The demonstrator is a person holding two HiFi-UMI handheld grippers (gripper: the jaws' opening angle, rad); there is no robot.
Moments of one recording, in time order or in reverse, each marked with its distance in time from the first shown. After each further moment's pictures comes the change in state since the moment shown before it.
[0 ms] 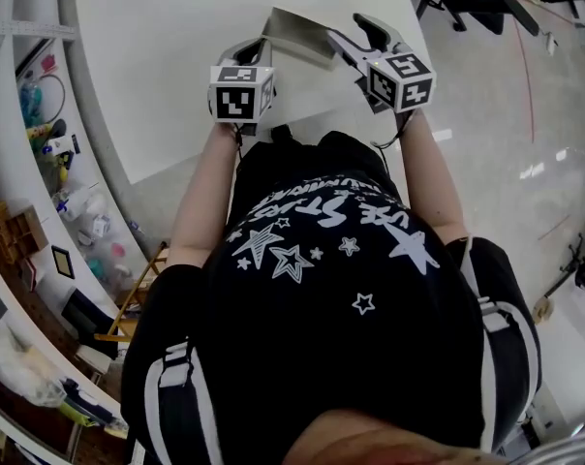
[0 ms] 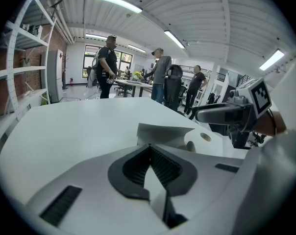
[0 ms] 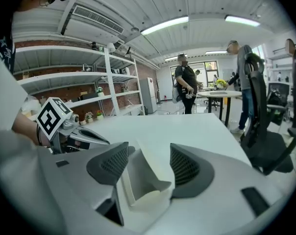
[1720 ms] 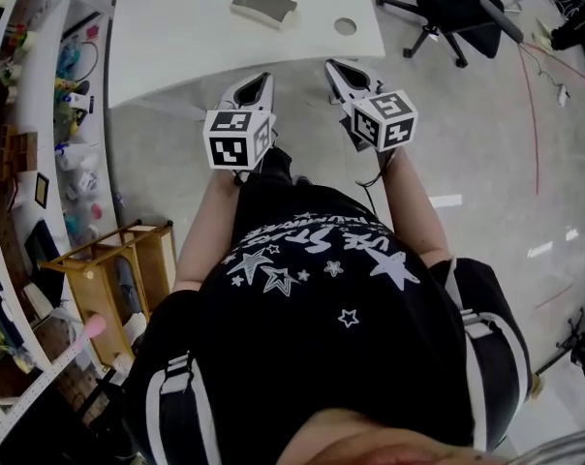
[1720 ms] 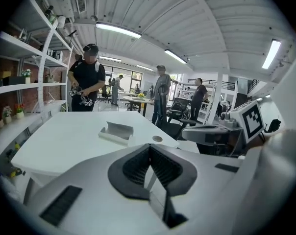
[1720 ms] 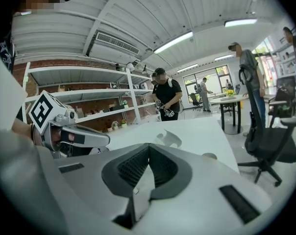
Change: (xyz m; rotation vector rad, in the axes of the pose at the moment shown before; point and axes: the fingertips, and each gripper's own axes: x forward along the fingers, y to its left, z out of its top) left arm -0.144 -0.243 -0.052 -0.035 -0.209 0.164; right arm -0.226 0.048 -0.079 -0.029 -0.147 0.211
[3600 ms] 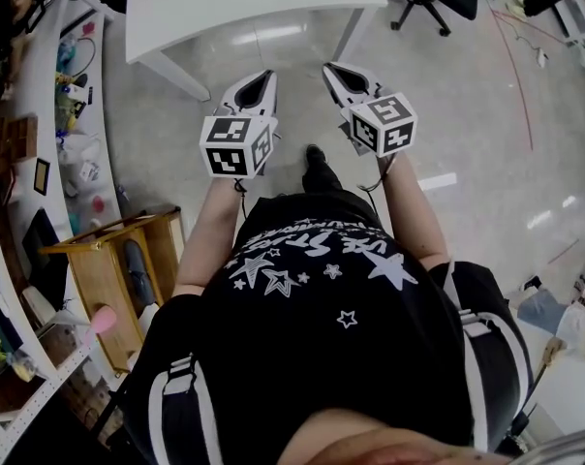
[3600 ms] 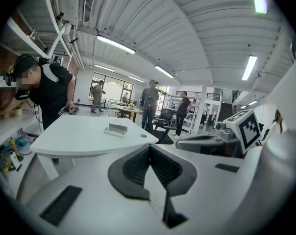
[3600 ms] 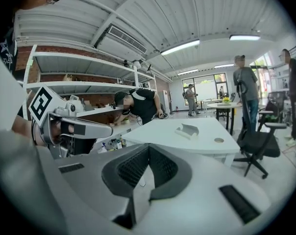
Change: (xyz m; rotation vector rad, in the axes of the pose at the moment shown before) left arm -0.206 -0.005 -0.053 -0.002 -0.131 -0.144; right arm -0.075 0.209 -0.048 -0.067 0.015 -0.092
